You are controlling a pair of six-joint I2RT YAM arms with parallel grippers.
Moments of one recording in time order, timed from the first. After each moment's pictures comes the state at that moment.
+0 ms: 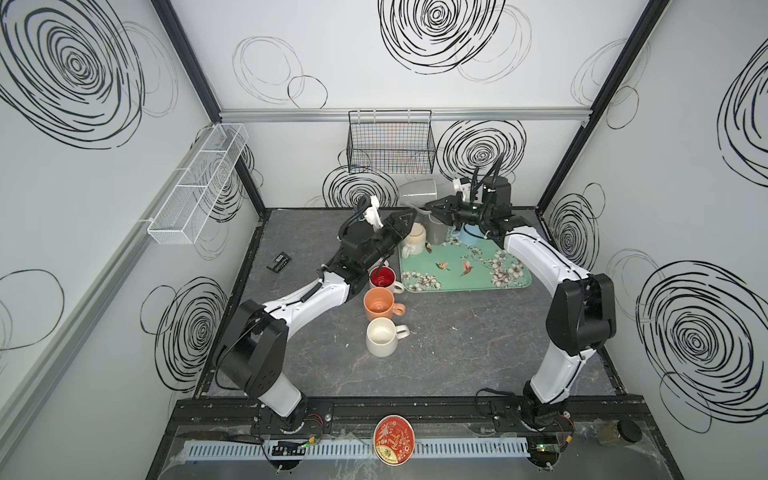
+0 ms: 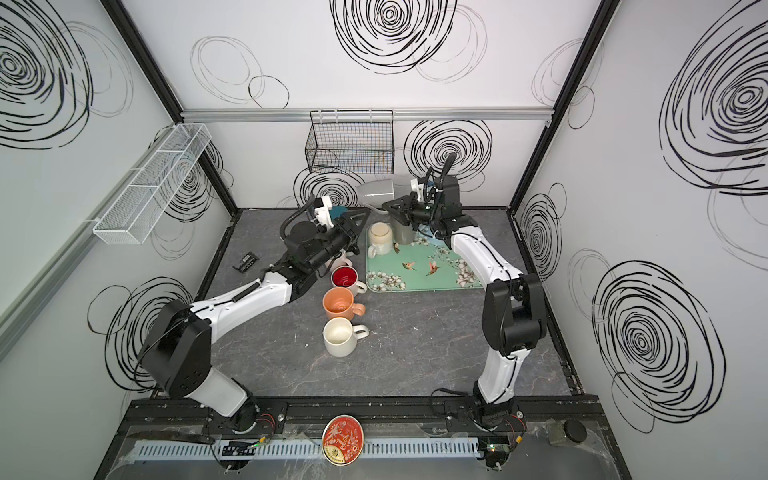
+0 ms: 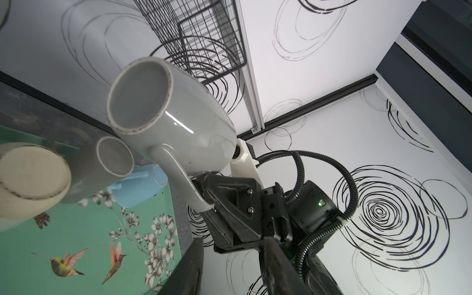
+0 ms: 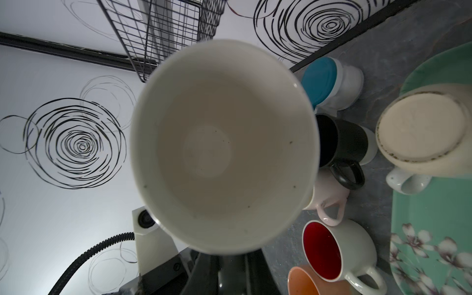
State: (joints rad) left arm -0.52 1.55 1.04 0.58 0.18 -1.15; right arm 0.31 1.83 1.58 -0.11 -0.80 1.04
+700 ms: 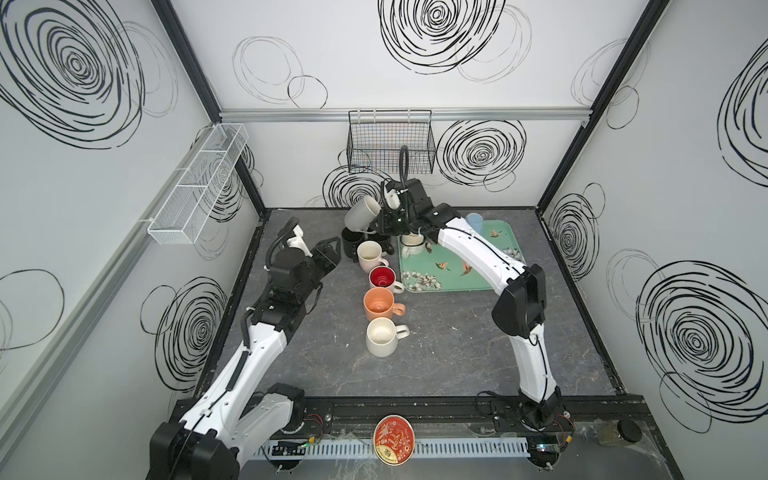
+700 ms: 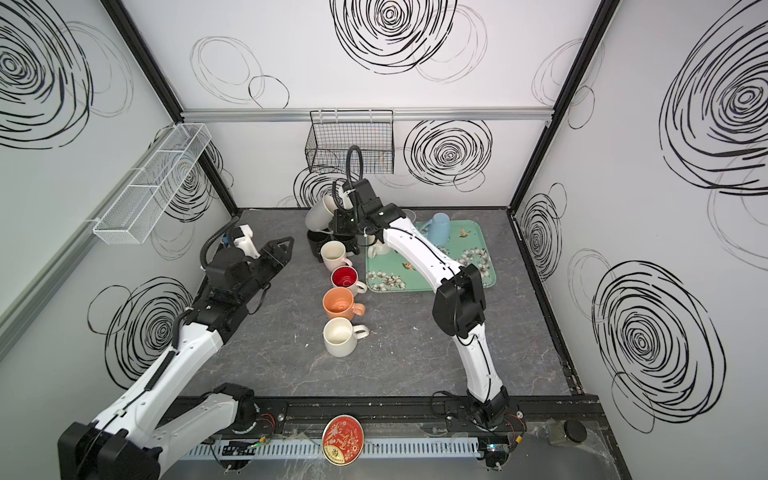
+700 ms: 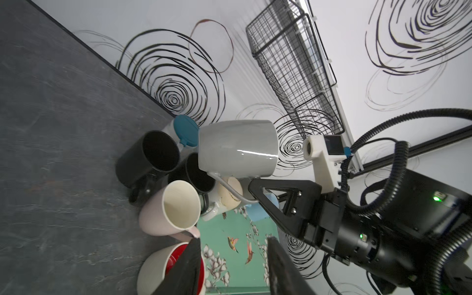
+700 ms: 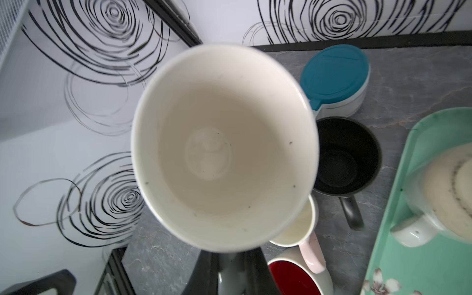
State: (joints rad) left arm -0.16 0.94 0.74 -0.03 0.09 -0.89; right arm 0.74 2.18 2.19 -0.65 -0.24 0.48
